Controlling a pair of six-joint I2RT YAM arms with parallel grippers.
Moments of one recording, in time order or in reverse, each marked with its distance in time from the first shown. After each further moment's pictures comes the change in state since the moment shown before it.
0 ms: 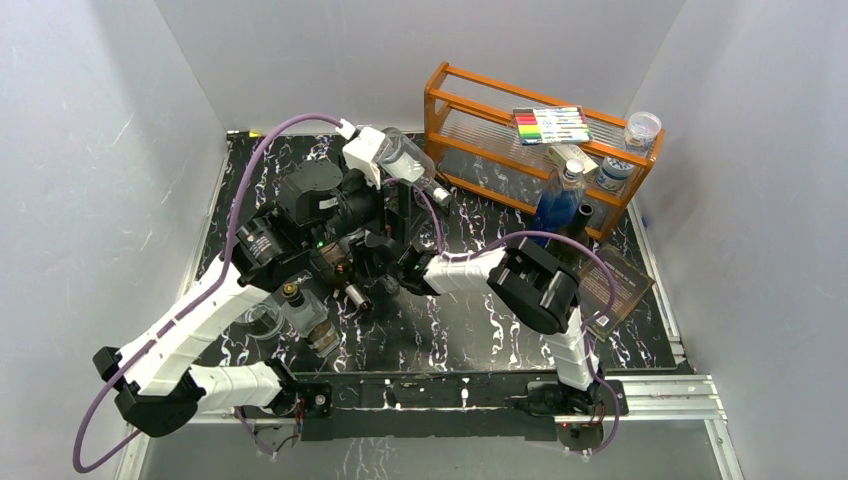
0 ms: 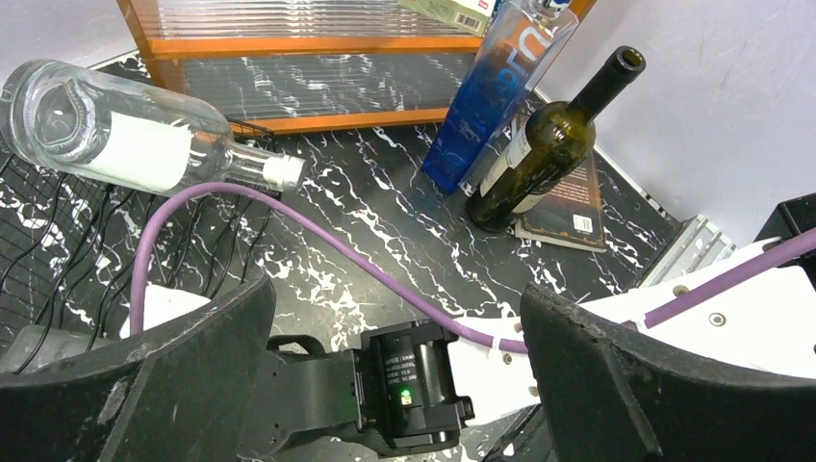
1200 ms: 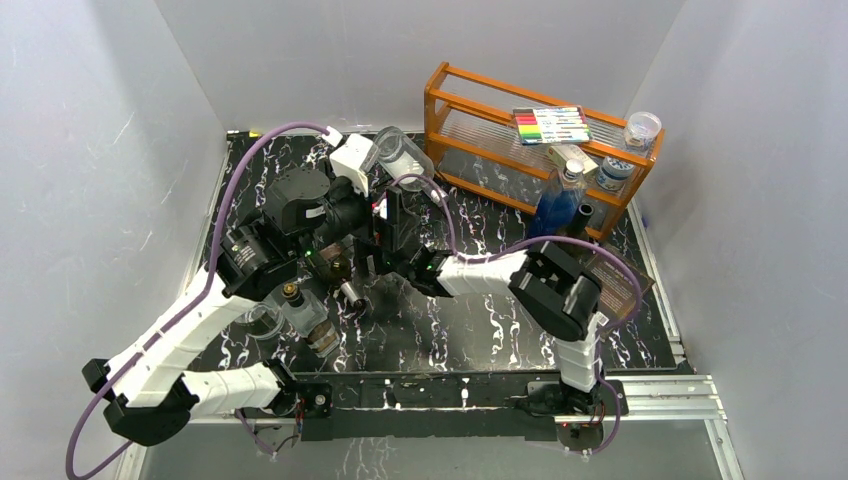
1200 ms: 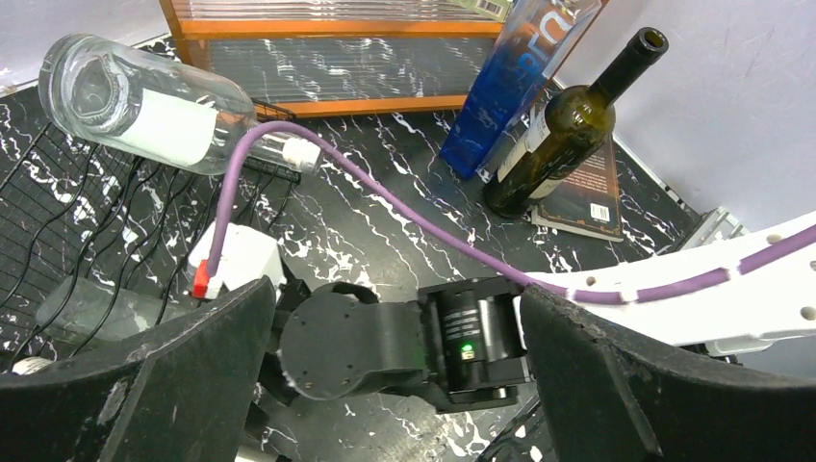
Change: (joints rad) left arm 0.000 -0.061 -0.023 -0.058 -0.036 0.012; right arm -0.012 -0.088 -0.059 0.014 0.024 0.101
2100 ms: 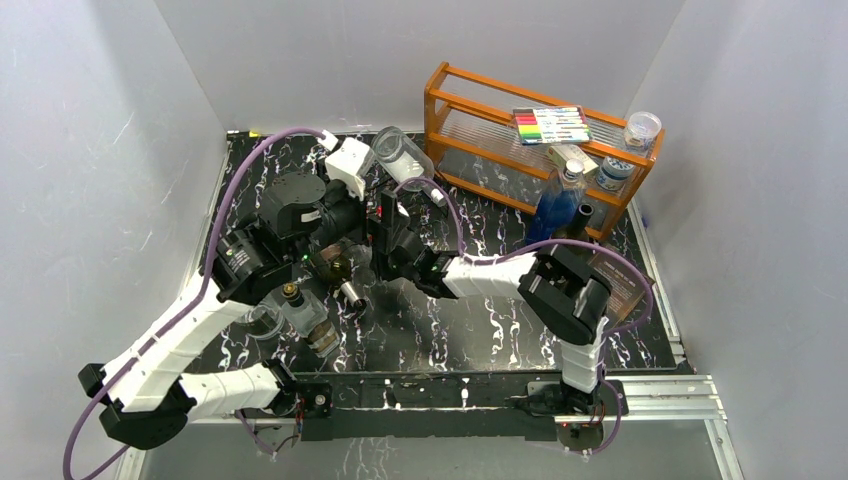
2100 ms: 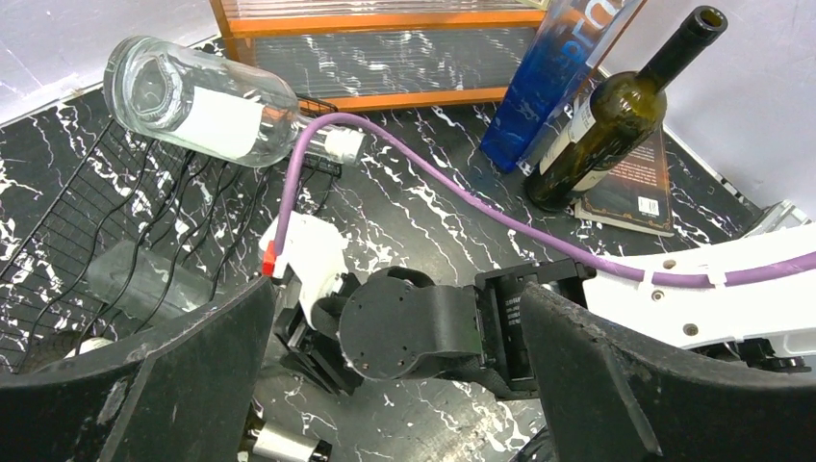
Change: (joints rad) left arm 0.000 -0.027 -0.014 -0.027 -0.069 0.063; right arm 0.000 -0.082 -0.066 -0.100 -0.043 0.071
